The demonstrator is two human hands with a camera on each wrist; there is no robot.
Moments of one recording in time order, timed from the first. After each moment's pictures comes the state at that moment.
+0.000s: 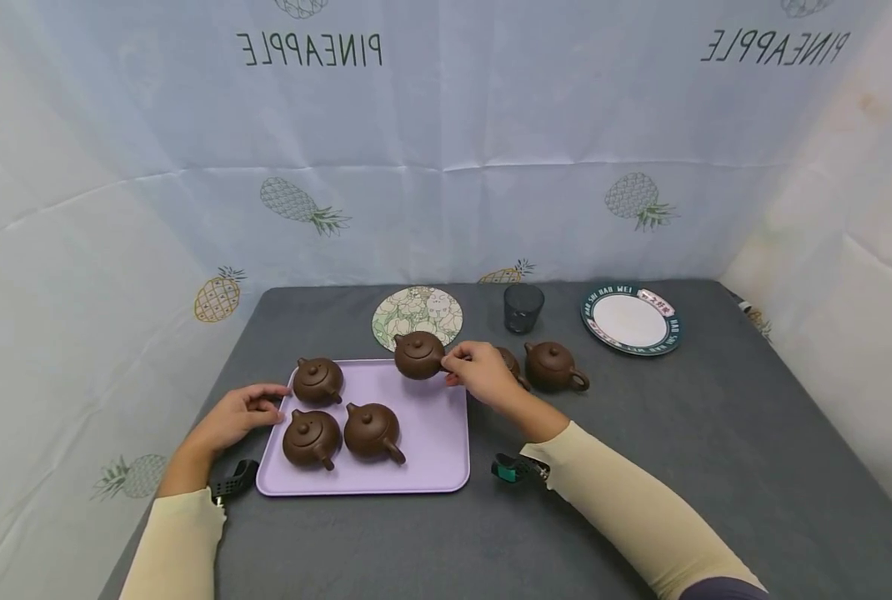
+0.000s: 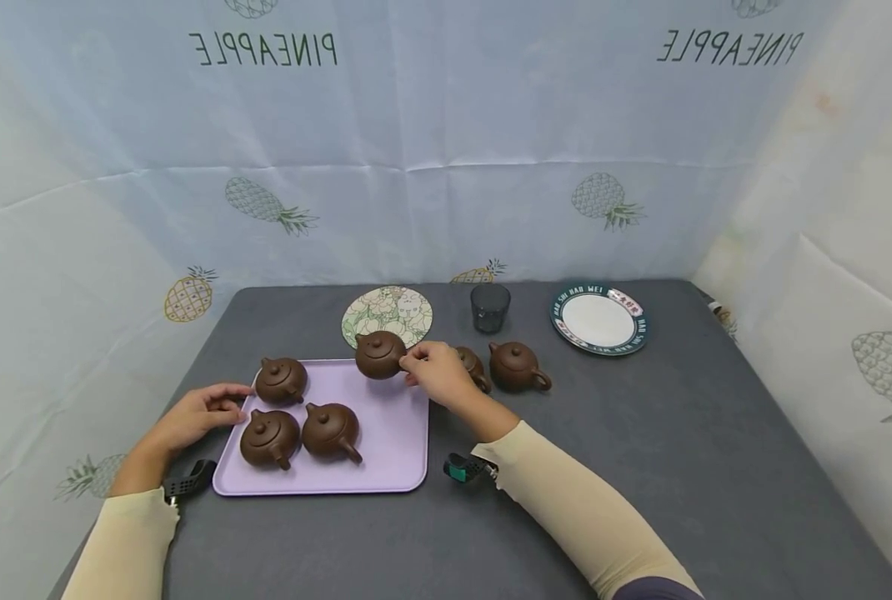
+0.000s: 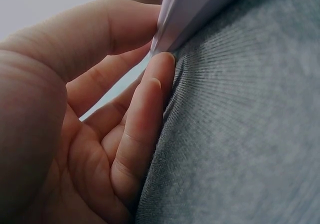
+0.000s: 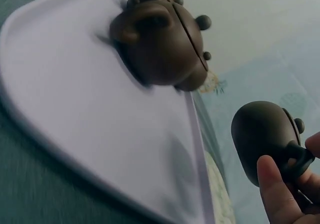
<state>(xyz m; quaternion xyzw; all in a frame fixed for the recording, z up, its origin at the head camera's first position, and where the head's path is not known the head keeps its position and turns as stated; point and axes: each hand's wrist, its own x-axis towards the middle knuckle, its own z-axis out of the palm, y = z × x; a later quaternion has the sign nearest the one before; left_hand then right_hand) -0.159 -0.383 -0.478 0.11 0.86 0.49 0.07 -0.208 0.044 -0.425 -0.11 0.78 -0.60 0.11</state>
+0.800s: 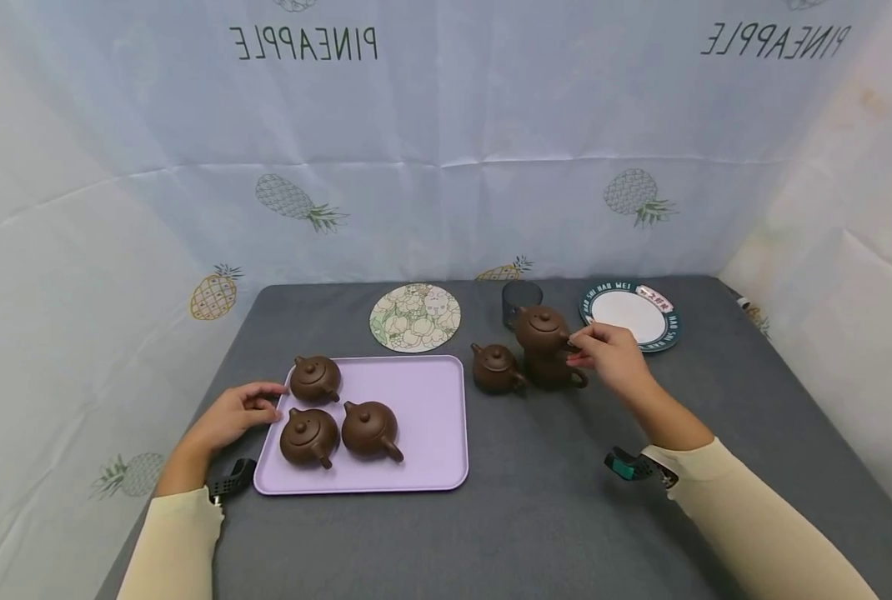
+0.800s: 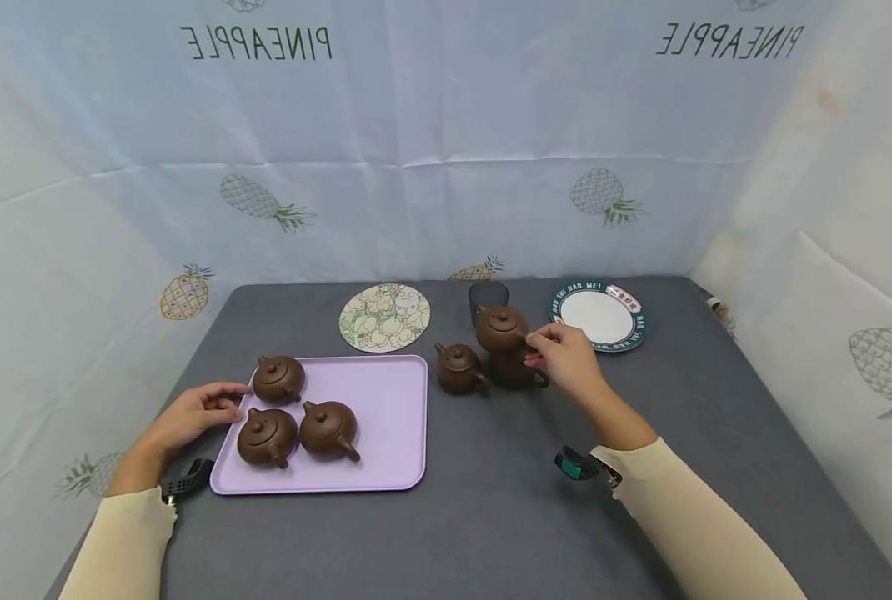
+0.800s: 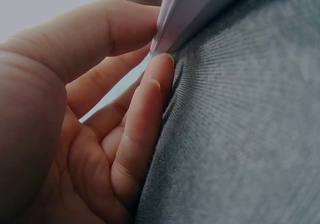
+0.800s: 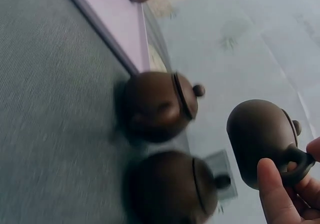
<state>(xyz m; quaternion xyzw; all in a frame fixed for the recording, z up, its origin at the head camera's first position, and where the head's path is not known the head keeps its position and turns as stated) -0.162 -0.382 -0.477 0.11 0.87 0.48 0.07 -0.196 0.207 -0.391 -0.04 0.81 -0.58 0.03</state>
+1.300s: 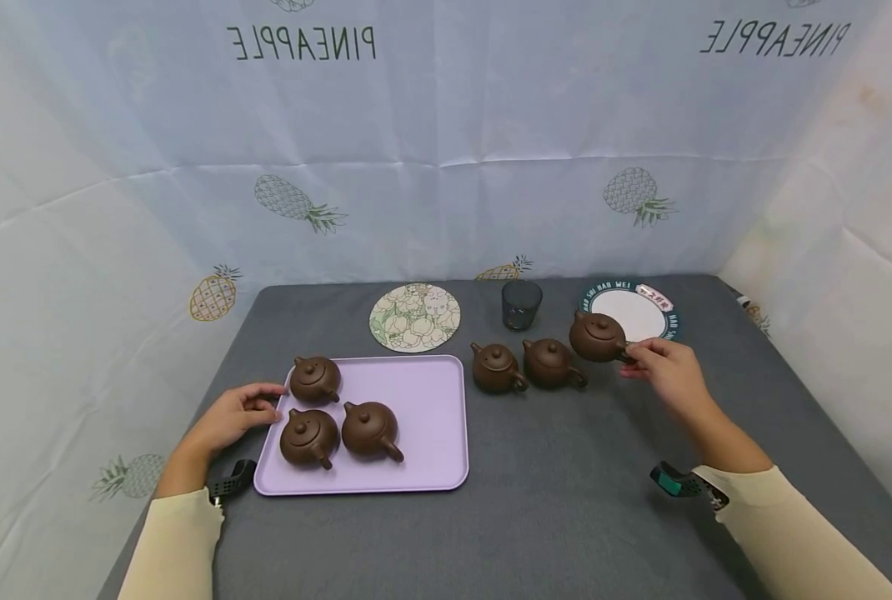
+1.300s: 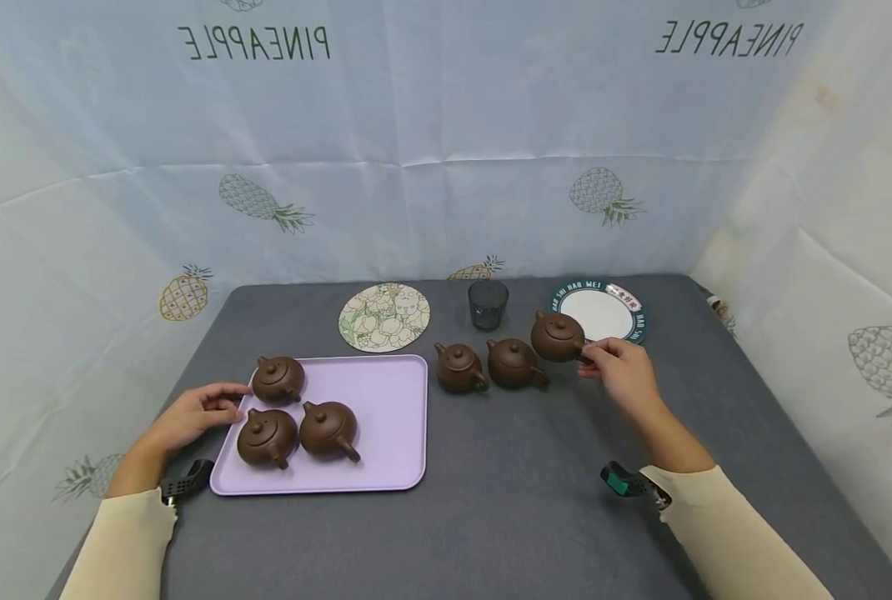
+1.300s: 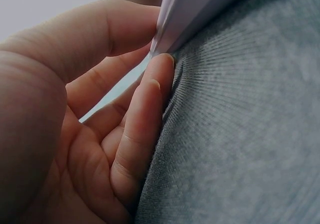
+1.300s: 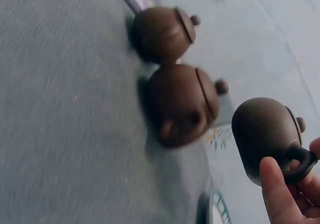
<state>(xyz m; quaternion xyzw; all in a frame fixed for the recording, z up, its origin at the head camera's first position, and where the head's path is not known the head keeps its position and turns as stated) -0.162 -0.383 -0.479 0.11 0.86 0.49 0.07 -0.179 0.269 -0.406 0.02 0.82 -0.57 -0.01</state>
